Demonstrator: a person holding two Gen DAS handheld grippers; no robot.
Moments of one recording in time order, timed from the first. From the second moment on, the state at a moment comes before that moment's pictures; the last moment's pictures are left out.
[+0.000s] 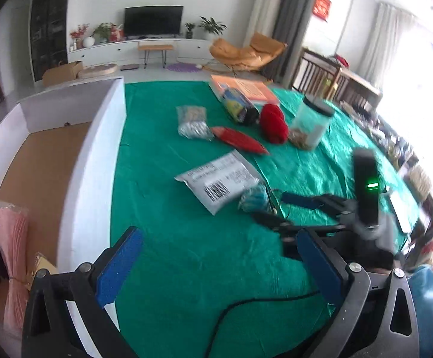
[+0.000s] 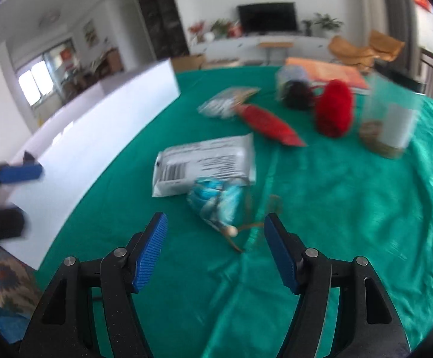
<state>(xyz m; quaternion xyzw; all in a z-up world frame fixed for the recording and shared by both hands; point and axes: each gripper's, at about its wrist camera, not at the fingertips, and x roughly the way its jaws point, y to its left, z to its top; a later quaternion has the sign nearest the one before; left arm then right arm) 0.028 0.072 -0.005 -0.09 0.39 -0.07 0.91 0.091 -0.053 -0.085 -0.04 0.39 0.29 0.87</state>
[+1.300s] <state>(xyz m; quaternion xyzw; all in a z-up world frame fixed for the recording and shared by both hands) 0.092 0.011 -0.119 0.02 0.44 -0.06 0.89 0.135 -0.273 -0.094 0.03 0.43 -0.07 0.90</state>
